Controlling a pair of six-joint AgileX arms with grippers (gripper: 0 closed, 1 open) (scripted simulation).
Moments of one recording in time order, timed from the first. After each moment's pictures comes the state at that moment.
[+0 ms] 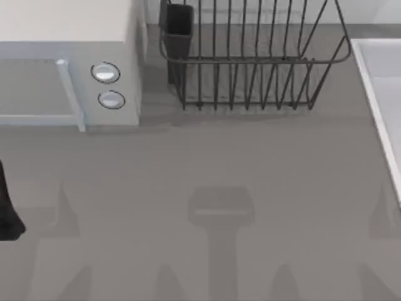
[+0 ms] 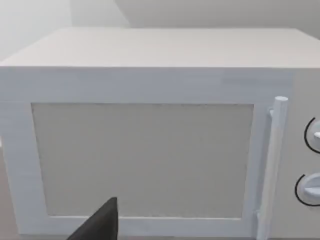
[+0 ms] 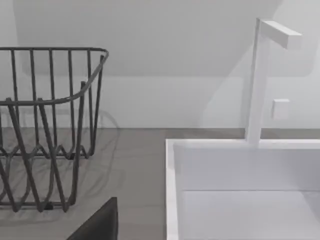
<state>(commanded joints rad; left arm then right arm) 0.00 0.00 0.00 0.00 0.00 0.00 0.00 0.00 0.00 0.00 0.00 0.00</state>
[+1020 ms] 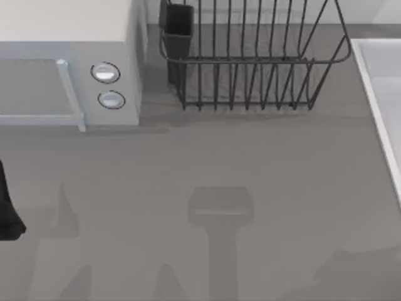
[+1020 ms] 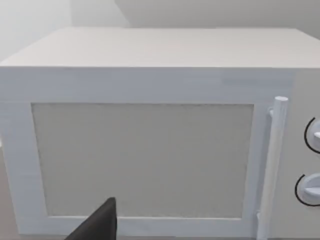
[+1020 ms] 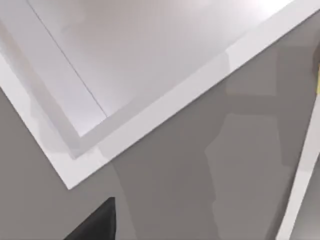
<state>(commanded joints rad) 0.00 0.00 0.00 0.00 0.00 0.00 -0.27 1.04 0.64 -0.74 0.00 0.40</state>
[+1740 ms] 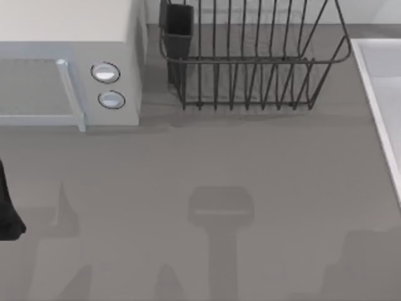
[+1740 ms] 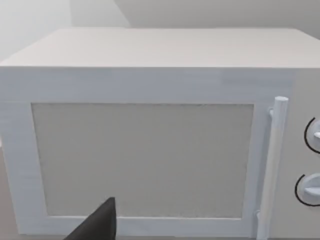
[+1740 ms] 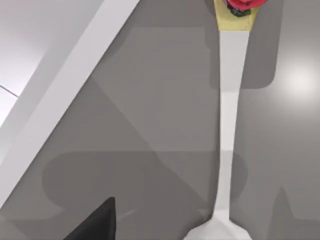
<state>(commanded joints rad) 0.00 0.00 0.00 0.00 0.00 0.00 -0.39 1.46 0.93 -1.04 0.00 0.56</state>
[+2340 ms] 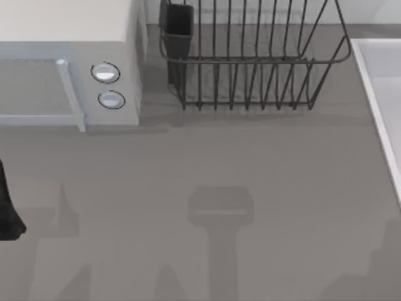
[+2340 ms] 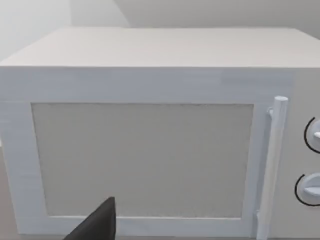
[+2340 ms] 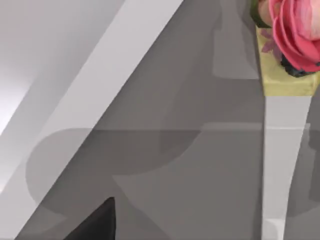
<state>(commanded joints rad) 0.00 0.00 0.00 0.00 0.00 0.00 -0.39 1.59 0.78 -0.74 0.00 0.57</state>
